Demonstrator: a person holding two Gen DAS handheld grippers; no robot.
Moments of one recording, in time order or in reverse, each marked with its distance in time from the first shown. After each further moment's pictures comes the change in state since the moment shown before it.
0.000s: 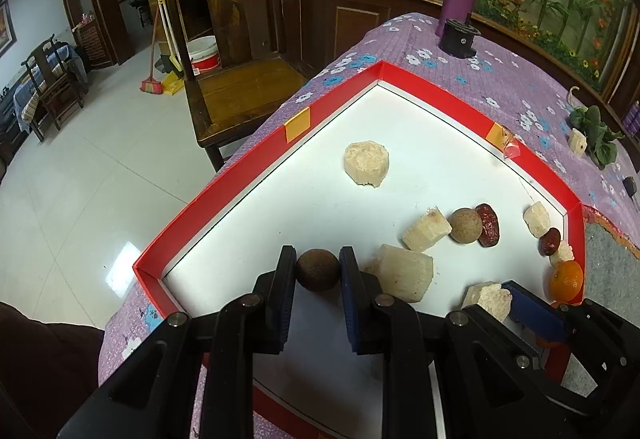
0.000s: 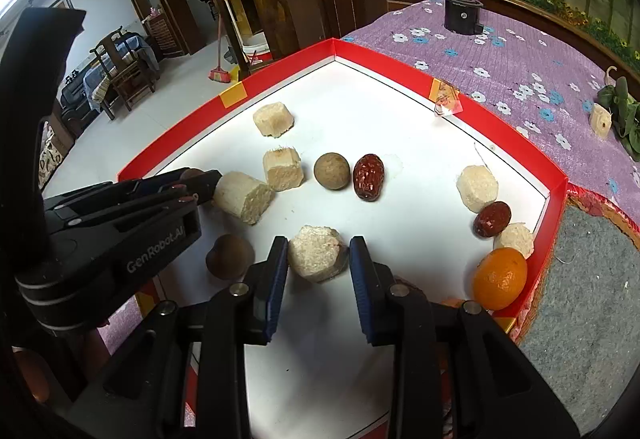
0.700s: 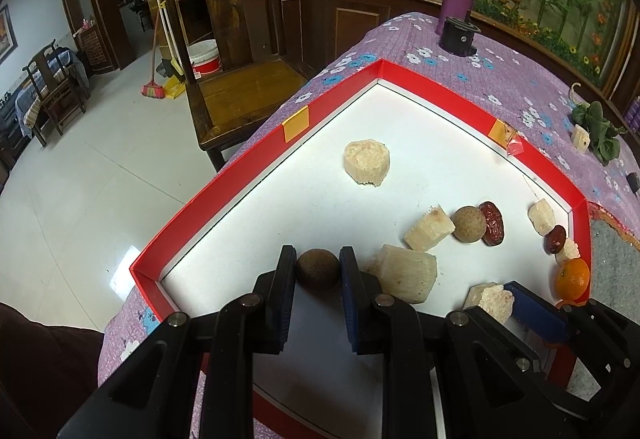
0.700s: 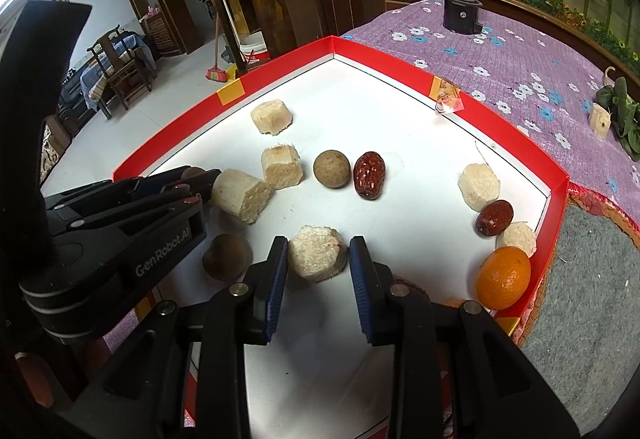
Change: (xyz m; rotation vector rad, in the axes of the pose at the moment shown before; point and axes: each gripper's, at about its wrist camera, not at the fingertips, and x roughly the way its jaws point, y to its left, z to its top) left arm 0.001 -0.001 -0.002 0.011 -0.010 0.014; right arm 0.003 0.000 -0.001 -0.002 0.001 -0.012
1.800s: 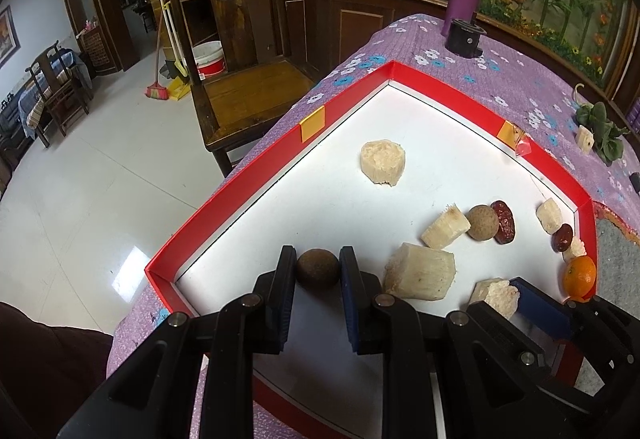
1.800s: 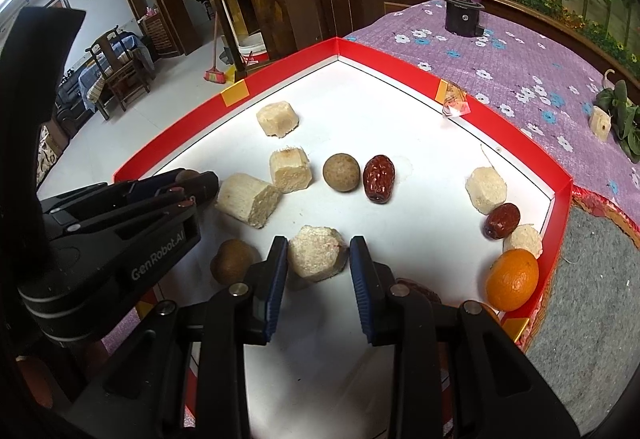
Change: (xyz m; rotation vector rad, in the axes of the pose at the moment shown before) left arm 0.000 0.007 -0.002 0.000 -0.007 0.015; right arm 0.003 0.004 0.002 0.000 -0.006 -0.013
